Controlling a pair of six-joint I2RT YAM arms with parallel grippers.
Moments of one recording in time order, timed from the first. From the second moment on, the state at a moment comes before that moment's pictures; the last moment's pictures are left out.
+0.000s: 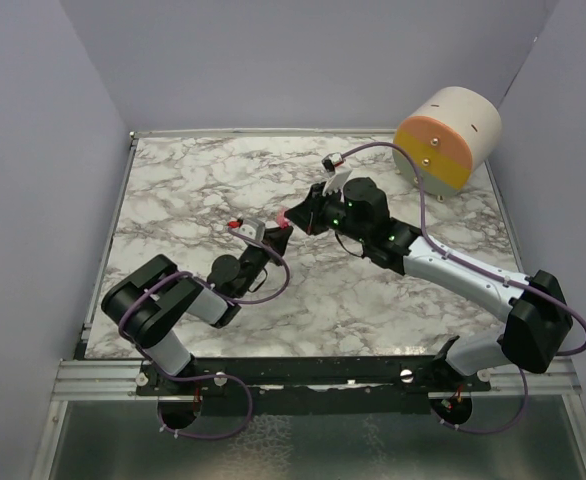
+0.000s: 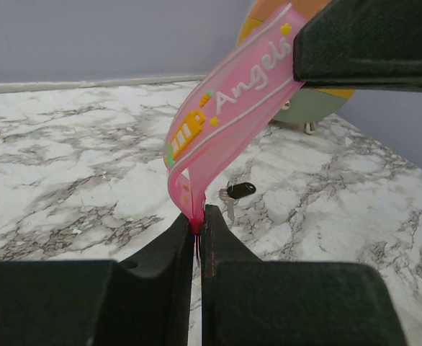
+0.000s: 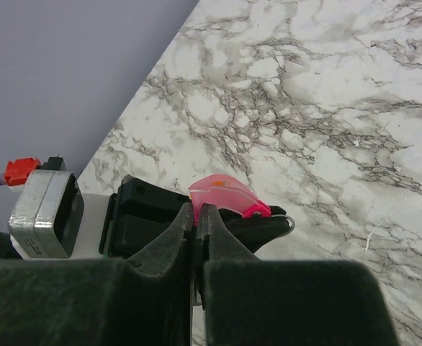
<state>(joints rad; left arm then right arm) -0.68 1.63 0.30 1.51 -0.08 -0.24 0.81 1.42 1.07 0.11 -0.07 0.50</state>
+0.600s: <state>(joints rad) -0.68 1.41 0.36 1.19 -0.01 -0.38 0.75 1.48 1.17 0.10 -0.09 0.46</state>
